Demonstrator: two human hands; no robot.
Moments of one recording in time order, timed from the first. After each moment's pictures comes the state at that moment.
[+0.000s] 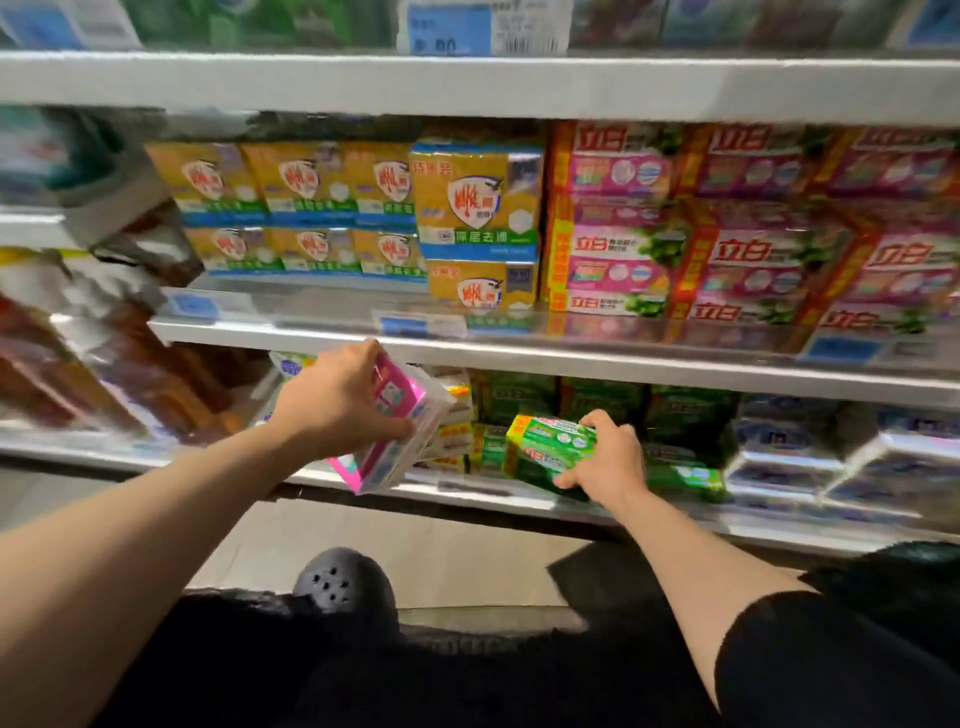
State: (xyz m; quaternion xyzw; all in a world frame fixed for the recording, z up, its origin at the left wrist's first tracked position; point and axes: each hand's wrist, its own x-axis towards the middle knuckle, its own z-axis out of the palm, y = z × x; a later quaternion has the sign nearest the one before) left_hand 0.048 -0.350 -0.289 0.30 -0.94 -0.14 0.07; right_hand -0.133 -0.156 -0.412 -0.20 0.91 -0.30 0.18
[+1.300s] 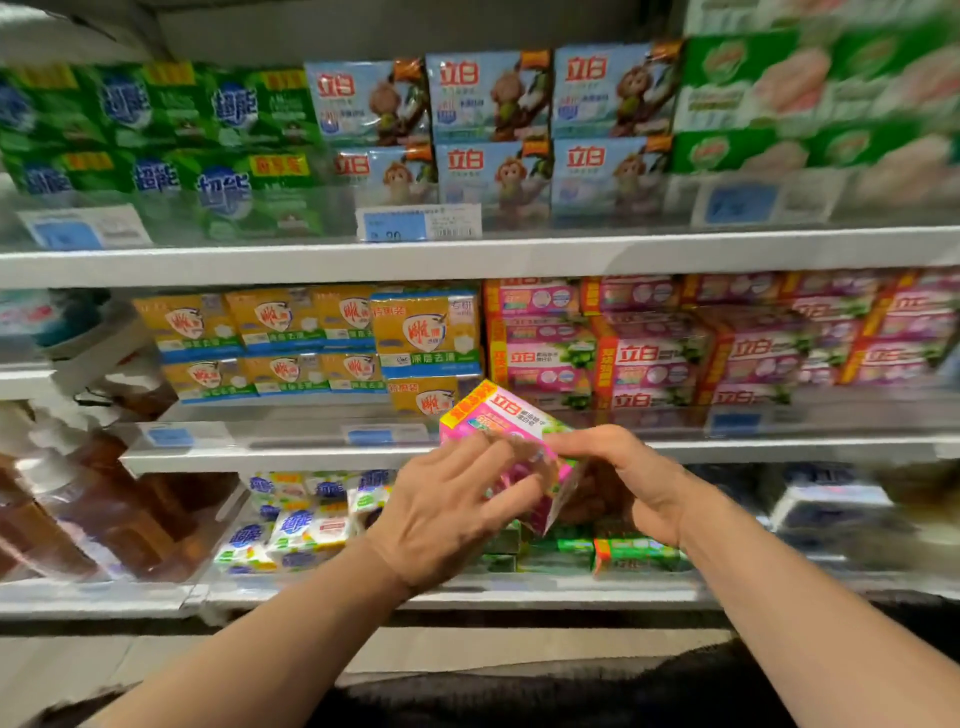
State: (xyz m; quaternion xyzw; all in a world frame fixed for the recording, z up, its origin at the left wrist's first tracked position) left_hand 0.002 -0.261 -0.269 -0.19 -0.88 0.12 0.42; right_hand -0.121 -0.102 -0.246 -0.19 0.66 -0.60 0.41
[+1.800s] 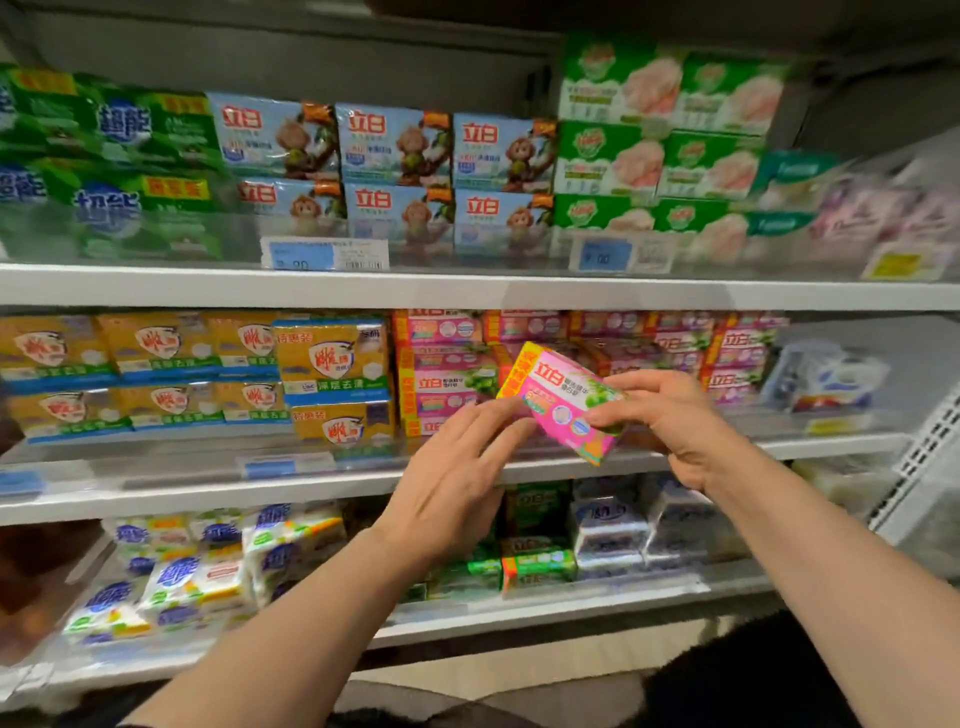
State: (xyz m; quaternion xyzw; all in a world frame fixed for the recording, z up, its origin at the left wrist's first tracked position) left_hand -0.057 -0.210 -0.251 -0.15 -0.95 -0.05 0.28; right_hand -0.168 -0.016 -0.191 -0.10 0.75 -0.64 0.12
